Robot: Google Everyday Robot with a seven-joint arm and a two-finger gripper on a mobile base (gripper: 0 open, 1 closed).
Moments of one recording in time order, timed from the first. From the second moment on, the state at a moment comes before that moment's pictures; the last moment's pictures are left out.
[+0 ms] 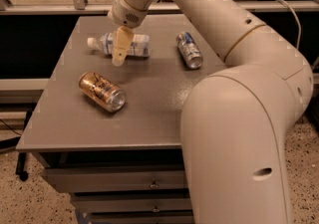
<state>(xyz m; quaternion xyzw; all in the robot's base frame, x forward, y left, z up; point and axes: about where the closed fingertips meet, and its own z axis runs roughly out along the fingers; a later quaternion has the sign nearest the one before) 0.701 0.126 0.877 -0.75 0.60 0.13 0.26</state>
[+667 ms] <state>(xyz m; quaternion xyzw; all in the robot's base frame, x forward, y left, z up) 0.708 0.110 0.886 -0.73 0.61 0.15 0.28</state>
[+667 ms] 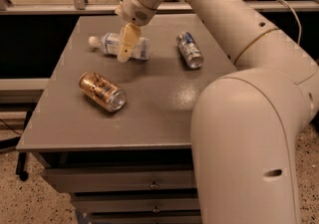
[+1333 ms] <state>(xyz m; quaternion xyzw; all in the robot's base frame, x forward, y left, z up) 0.718 0.014 0.962 -0.61 0.60 0.21 0.47</state>
